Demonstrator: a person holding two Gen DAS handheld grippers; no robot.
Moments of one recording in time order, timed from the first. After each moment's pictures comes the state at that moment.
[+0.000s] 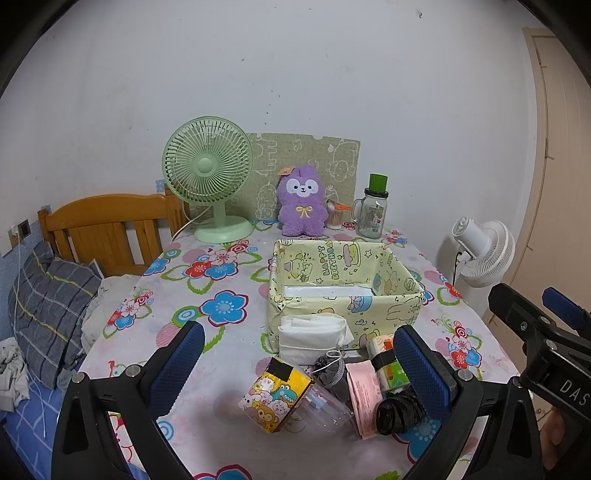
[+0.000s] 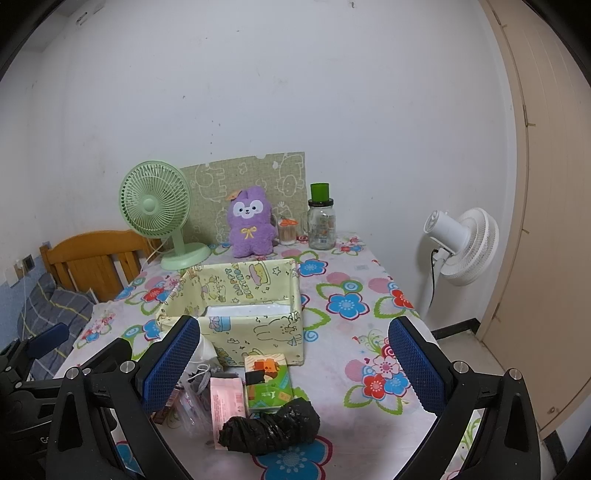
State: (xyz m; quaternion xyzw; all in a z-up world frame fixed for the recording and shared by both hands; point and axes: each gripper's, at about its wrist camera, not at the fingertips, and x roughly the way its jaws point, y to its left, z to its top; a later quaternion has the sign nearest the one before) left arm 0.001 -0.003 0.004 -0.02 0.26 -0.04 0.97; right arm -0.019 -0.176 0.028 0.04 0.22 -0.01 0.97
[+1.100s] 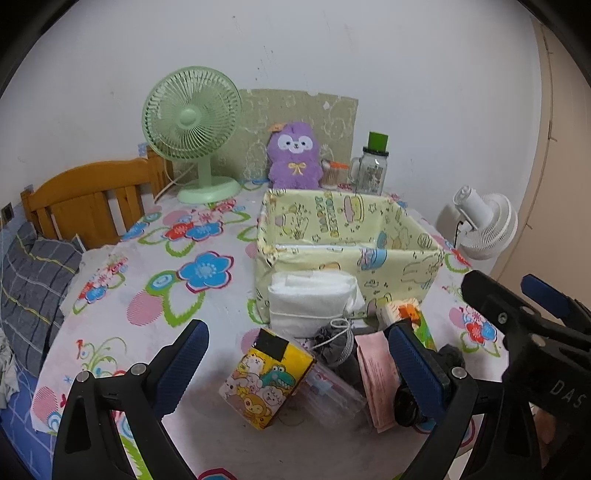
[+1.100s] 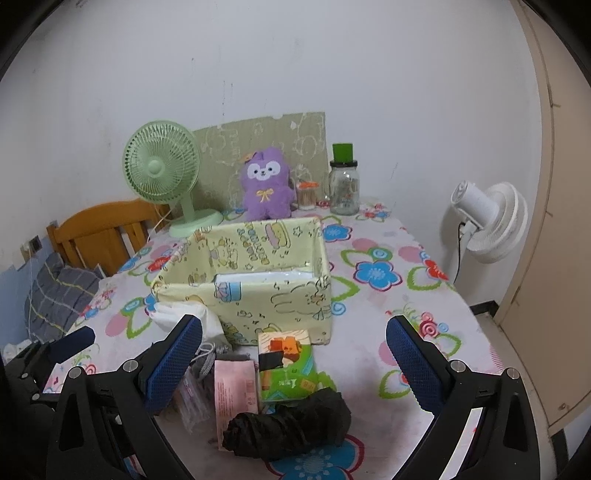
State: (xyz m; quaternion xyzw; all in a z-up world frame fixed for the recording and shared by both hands) left arm 0.036 -0.005 -0.045 -0.02 0.32 -0.07 0.95; right arm 0.026 -0.164 -0.019 0.05 0.28 0.02 0.96
